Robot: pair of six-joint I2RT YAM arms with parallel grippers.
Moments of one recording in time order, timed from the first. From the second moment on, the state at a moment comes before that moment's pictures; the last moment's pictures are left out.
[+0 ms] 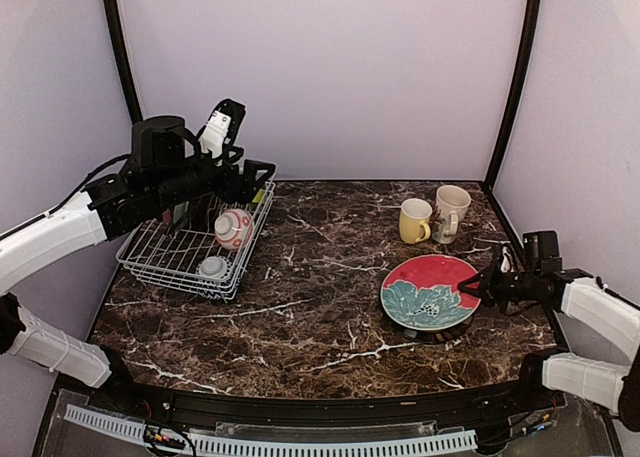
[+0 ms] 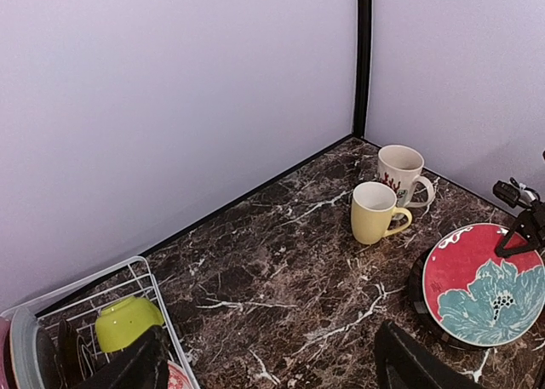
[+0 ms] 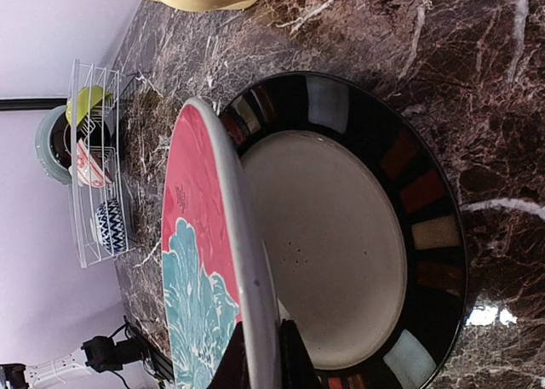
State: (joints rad) left arm -0.73 1.25 1.19 -0.16 -0.07 0.04; right arm 0.04 0.90 0.40 -0.35 -0.63 0.70
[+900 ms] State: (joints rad) left arm -0.71 1.25 1.18 -0.15 -0.06 0.02; right arm 0.02 0.96 0.31 -0.22 -0.65 0.67
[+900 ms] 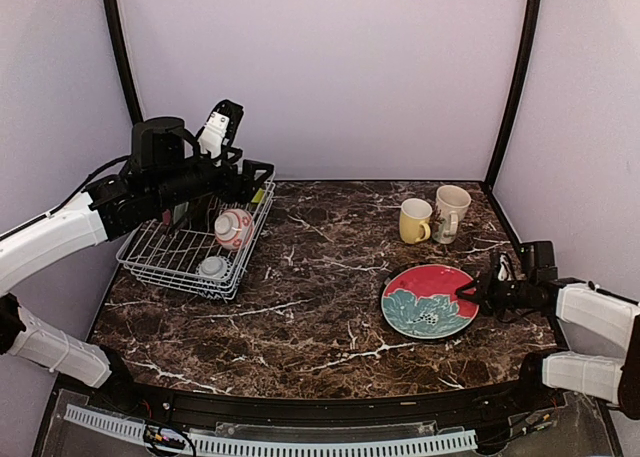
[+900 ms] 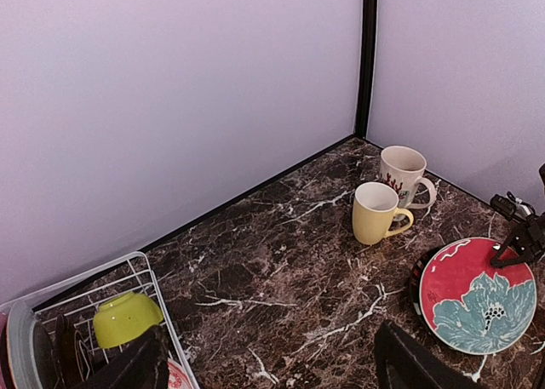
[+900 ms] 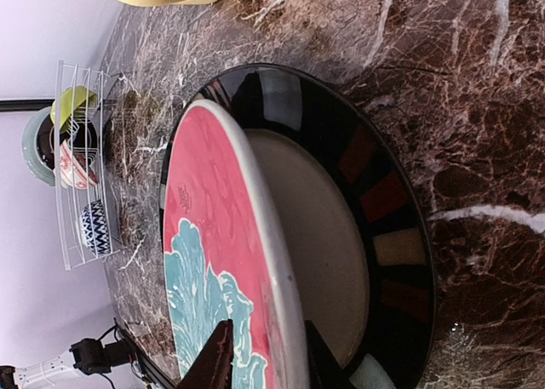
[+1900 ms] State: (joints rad) left arm -0.71 1.23 1.18 -0.15 -0.06 0.02; right arm 0.17 1.06 0.58 -0.60 -0.29 0.61
